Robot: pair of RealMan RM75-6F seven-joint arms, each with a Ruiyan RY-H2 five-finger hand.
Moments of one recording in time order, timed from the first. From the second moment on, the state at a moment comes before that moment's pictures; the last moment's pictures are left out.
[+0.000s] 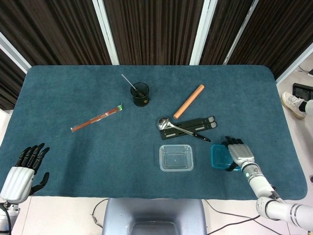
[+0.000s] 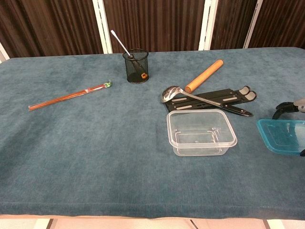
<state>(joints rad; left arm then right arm) -0.12 -1.16 0.01 -1.54 1.66 1.54 0.01 0.65 -1.30 -0.04 -1.49 -0.74 0.78 -0.40</state>
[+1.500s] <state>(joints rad) -0.12 -1.15 0.01 -1.55 1.65 1.54 0.00 0.62 -1.29 -0.01 -1.51 -0.80 0.85 -0.34</state>
